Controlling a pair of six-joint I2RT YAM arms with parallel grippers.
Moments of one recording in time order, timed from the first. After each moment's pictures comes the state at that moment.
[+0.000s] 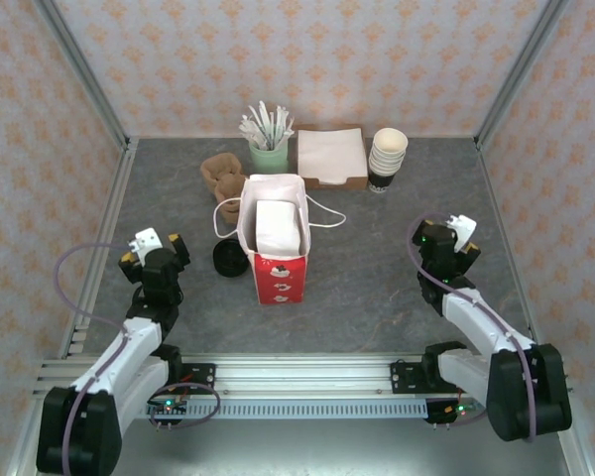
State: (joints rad) left arm -0.05 0.86 0.21 0.24 -0.60 -0.21; right arm 0.13 1.06 0.39 0.16 0.60 0.37
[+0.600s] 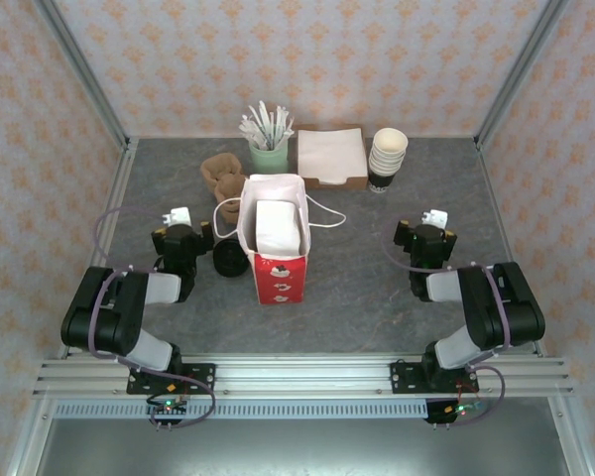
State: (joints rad) left arm -0.07 1.50 0.38 0.67 -0.37 -0.10; right arm 0.10 1.52 0.36 0.71 0.36 0.15
